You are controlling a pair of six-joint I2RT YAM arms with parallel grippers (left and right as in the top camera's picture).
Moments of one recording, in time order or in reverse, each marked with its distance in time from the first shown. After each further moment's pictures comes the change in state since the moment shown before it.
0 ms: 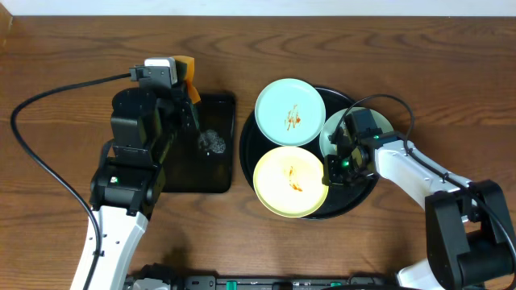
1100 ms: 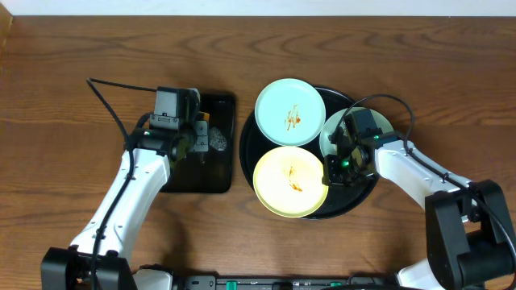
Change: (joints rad) left arm 0.000 0.356 0.000 -0.291 0.000 0.000; right arm 0.000 0.000 0.000 0.002 0.000 0.000
